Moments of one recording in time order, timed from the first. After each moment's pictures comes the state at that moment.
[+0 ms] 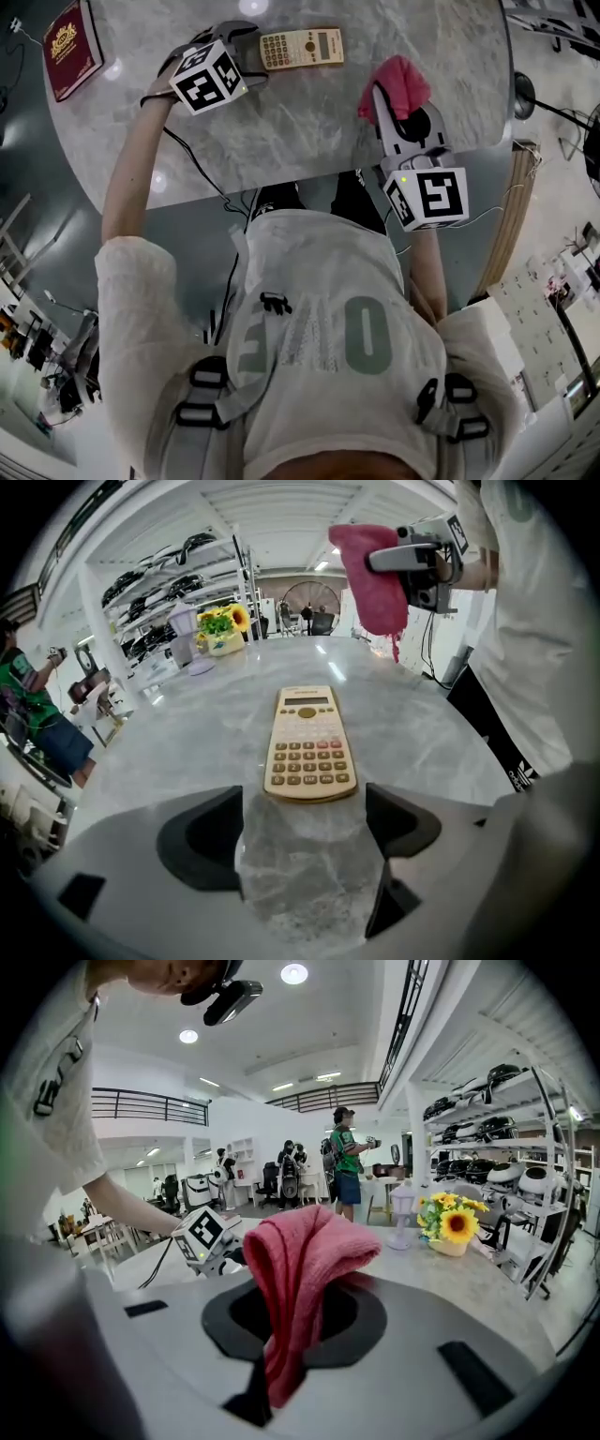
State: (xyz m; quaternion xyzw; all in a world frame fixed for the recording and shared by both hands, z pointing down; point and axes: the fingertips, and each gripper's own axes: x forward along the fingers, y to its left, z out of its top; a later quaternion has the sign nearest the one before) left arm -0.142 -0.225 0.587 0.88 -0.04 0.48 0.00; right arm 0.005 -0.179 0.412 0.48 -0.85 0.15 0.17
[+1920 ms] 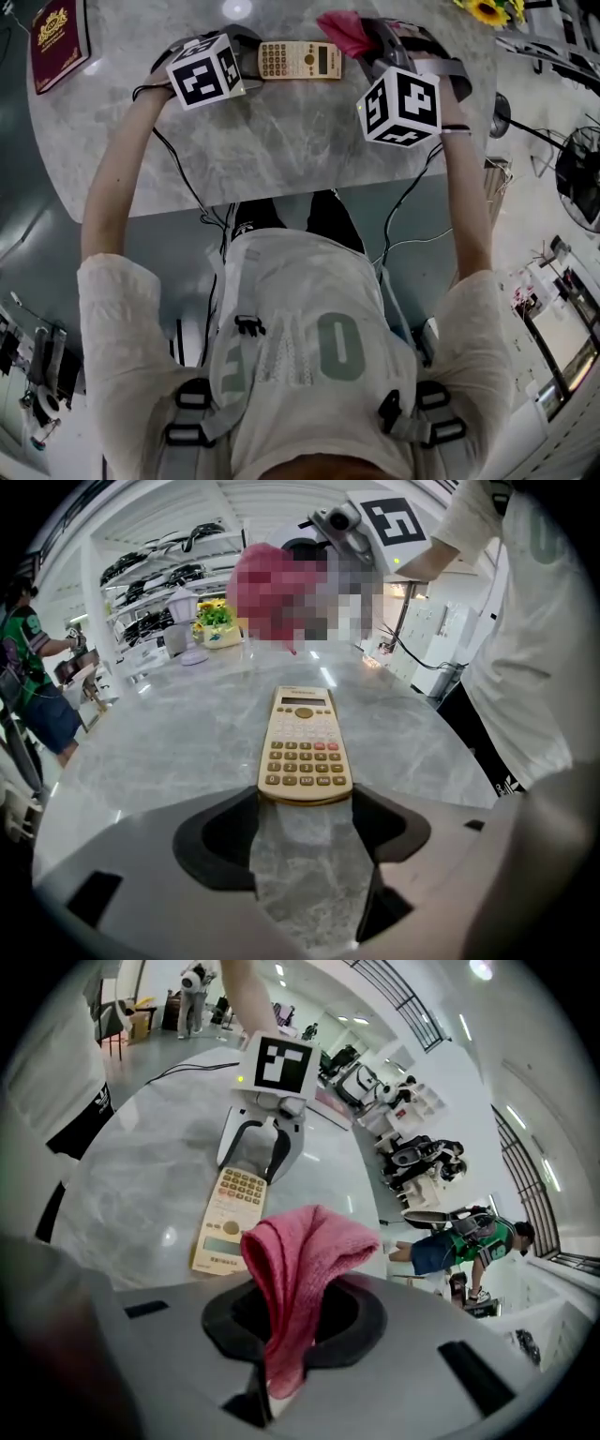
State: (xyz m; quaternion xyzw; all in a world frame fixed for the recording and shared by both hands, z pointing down) left arm -0.141 -0.226 0.593 0.88 -0.01 0.47 0.05; right arm -0.045 -0.284 0.494 0.12 -0.75 -0.28 0.58
